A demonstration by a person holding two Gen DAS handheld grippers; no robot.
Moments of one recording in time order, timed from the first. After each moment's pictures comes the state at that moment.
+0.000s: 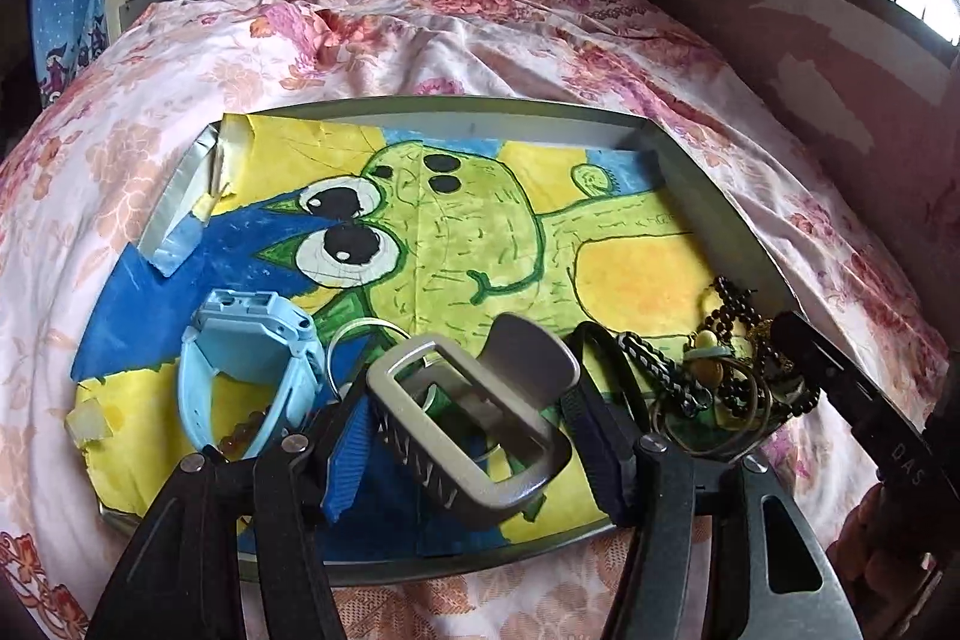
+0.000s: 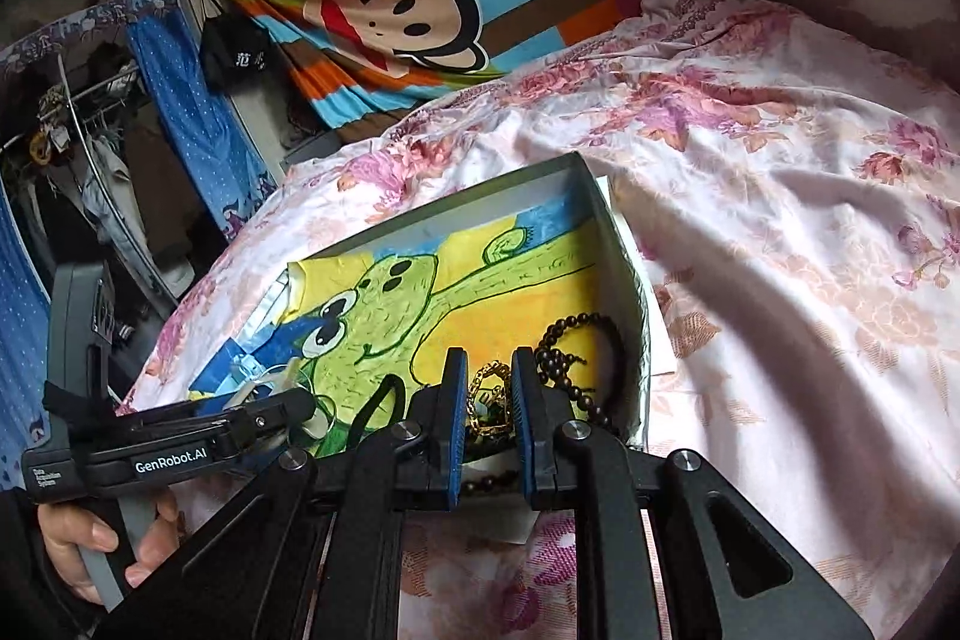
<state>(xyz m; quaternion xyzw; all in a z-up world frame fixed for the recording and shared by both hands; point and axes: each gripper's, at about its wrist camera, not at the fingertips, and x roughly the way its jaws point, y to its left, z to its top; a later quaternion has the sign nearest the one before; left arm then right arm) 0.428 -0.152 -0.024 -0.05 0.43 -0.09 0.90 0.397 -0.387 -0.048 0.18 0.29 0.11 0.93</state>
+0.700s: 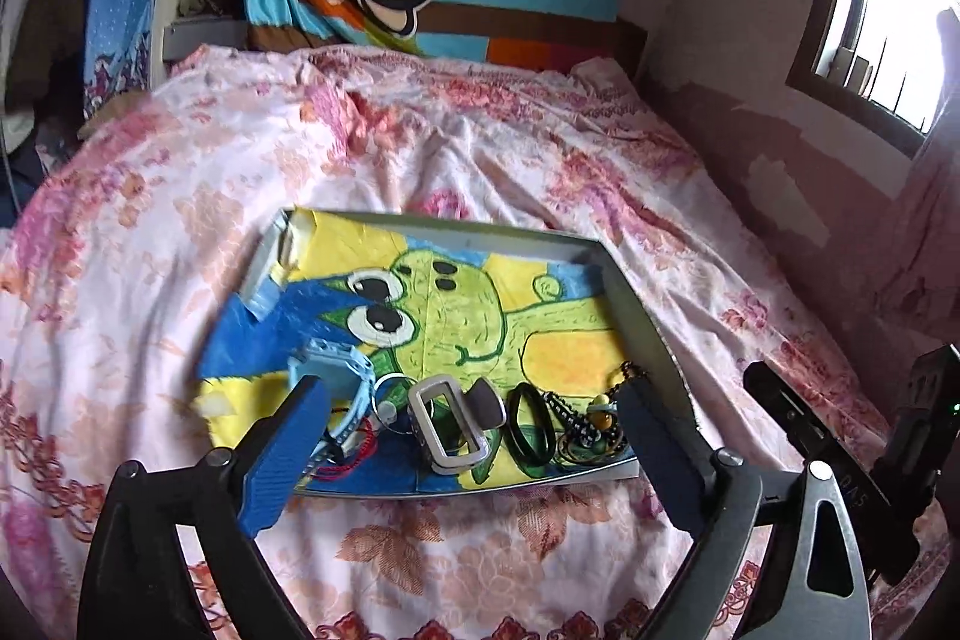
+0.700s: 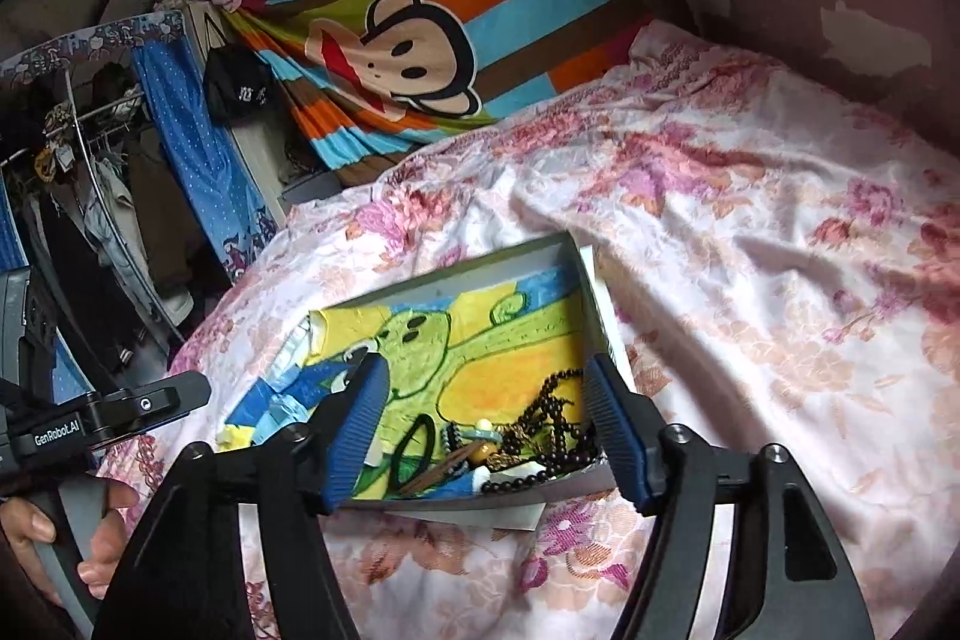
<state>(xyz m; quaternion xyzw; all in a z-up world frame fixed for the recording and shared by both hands) 0.357 -0.121 0.071 -0.11 0.34 -0.08 0.93 0.342 -0.396 0.025 0.16 0.23 0.08 0.96</state>
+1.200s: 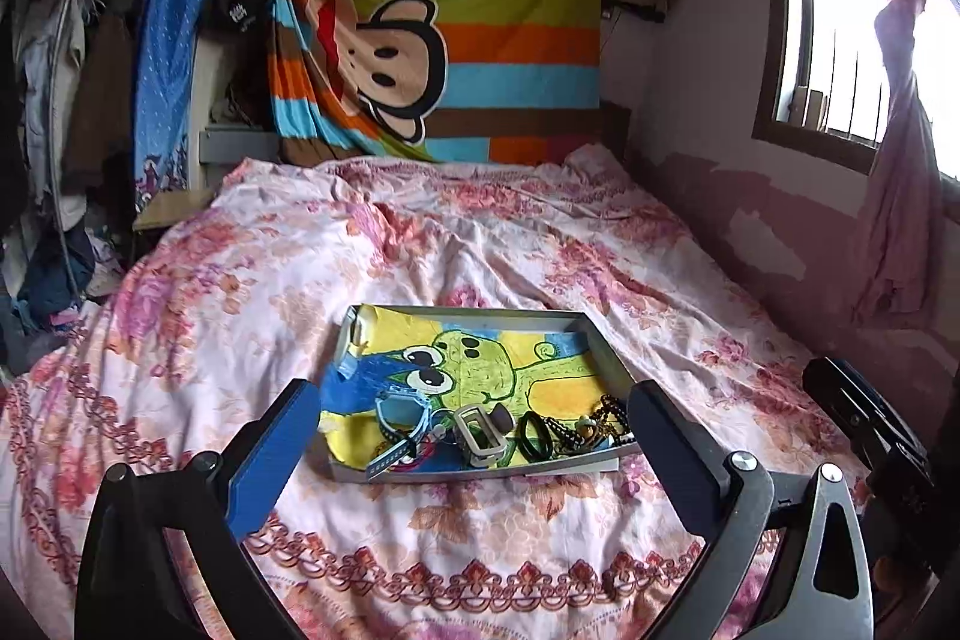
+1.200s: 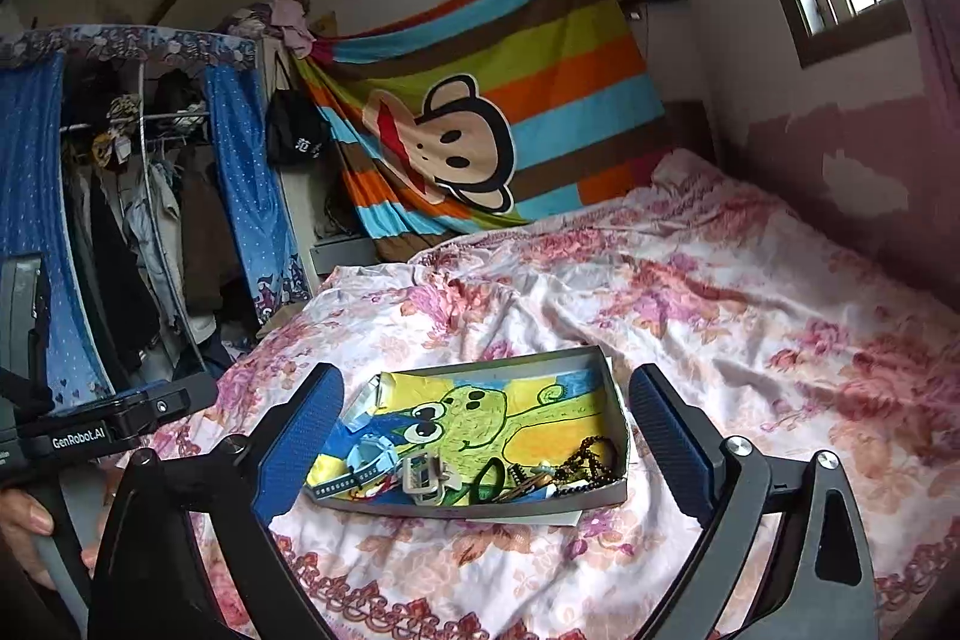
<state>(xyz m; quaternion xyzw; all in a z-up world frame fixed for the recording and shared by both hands) 0.227 -0.089 0.141 -0.07 0.23 -0.06 0.97 0.202 -0.352 0.125 0.09 0.12 0.07 0.99</state>
